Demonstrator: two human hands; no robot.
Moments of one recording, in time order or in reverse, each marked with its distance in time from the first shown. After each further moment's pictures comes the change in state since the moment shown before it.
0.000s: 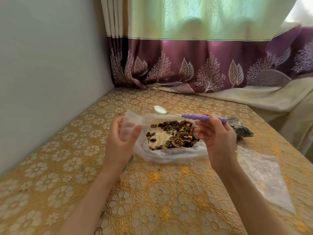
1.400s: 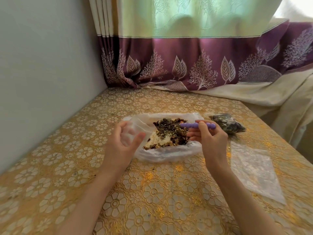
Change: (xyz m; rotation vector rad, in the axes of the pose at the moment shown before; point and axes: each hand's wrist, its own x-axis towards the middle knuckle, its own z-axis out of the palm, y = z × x) left_hand -0.003 -0.006 0.006 0.171 -0.106 0.014; right_hand -0.006 0.013 -0.009 -0.317 0.093 -0.108
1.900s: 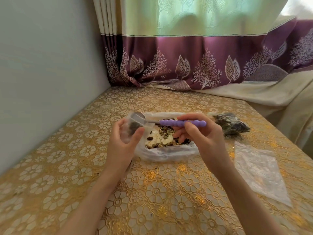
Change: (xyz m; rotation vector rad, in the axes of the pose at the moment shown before) left_hand -0.001 0.000 0.004 -0.117 0.076 -0.030; right_hand -0.015 -0.028 0.011 0.114 -0.436 -0.151
